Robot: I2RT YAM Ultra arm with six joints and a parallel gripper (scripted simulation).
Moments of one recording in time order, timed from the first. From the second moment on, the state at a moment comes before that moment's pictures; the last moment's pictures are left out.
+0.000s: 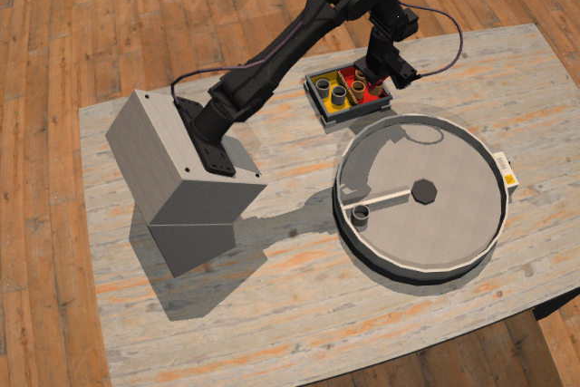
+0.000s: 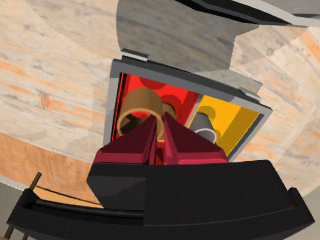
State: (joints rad) arm 0.30 1.75 1.50 -0.56 0.12 1.57
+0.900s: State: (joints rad) arm 0.30 1.75 1.50 -0.55 0.12 1.57
